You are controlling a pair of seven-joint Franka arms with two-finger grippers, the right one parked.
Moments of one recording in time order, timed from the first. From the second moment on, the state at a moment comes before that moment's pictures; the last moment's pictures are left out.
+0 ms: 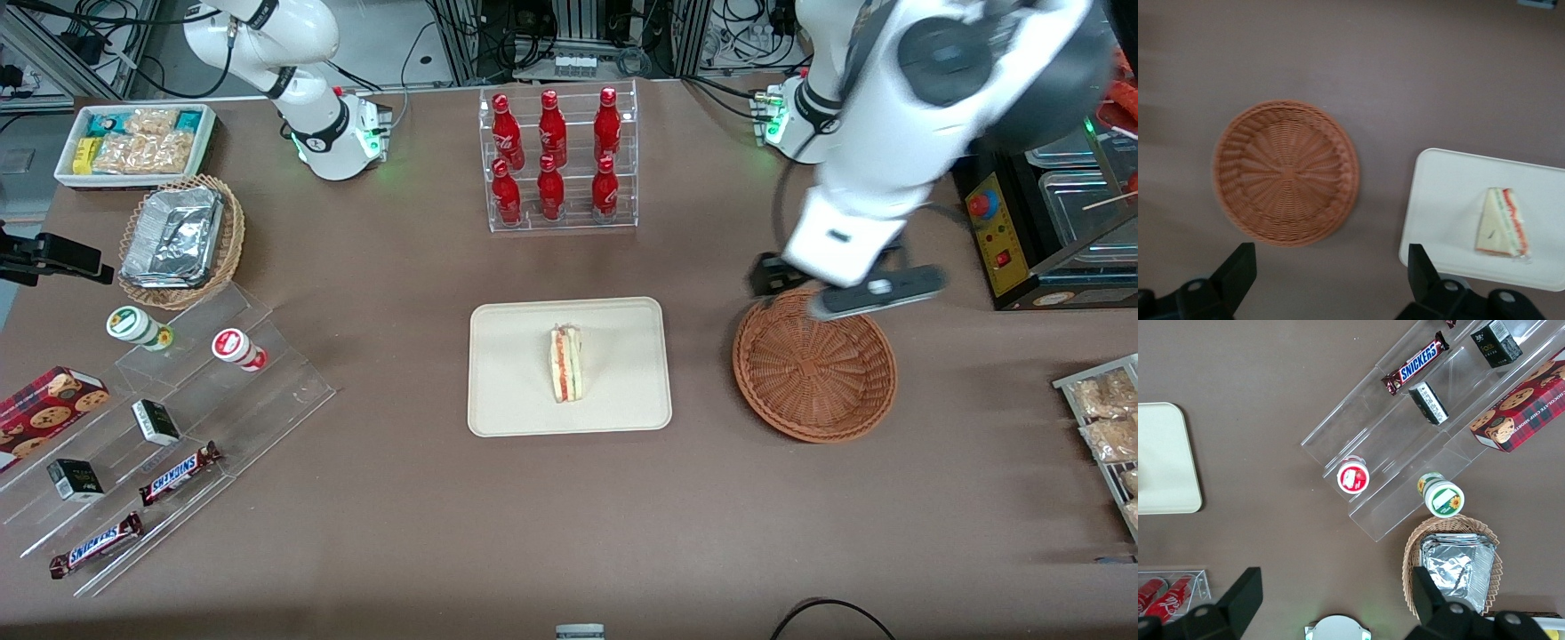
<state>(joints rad) -0.27 0.05 -0.09 -1.62 0.07 1.72 -0.55</state>
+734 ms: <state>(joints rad) 0.03 -0.06 -0.09 -1.69 -0.01 1.65 -0.06</state>
